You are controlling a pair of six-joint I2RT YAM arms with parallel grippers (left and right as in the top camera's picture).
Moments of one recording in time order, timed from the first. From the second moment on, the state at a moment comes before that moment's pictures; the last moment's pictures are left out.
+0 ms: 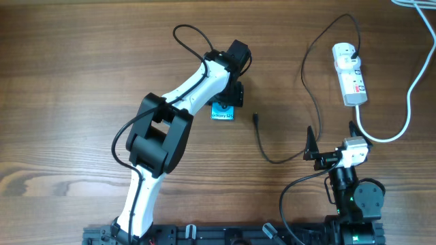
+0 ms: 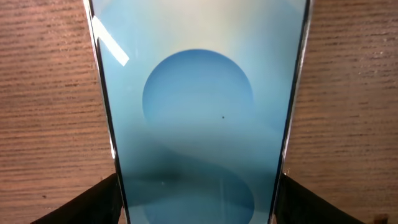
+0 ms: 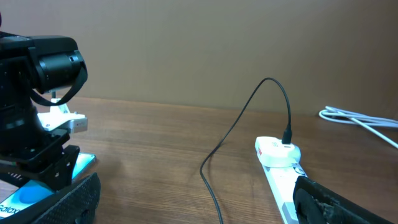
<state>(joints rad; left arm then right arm) -0.56 2.29 1.77 -0.97 -0.04 -0.47 0.03 0.01 0.01 0.00 -0.08 -0.05</state>
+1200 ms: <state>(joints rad) -0.54 2.21 1.77 -1.06 0.07 -0.52 0.03 0.36 0.36 0.00 -0.55 0.39</state>
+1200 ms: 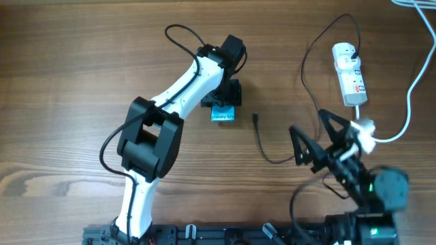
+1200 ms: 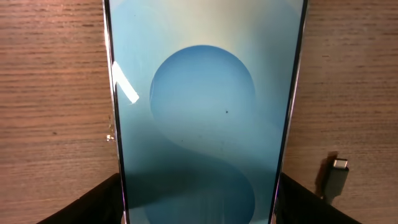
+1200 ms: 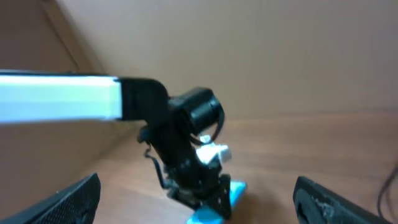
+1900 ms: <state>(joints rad) -0.44 2.21 1.77 -1.03 0.16 -0.66 0.06 1.47 0.98 -0.59 -0.80 0.26</state>
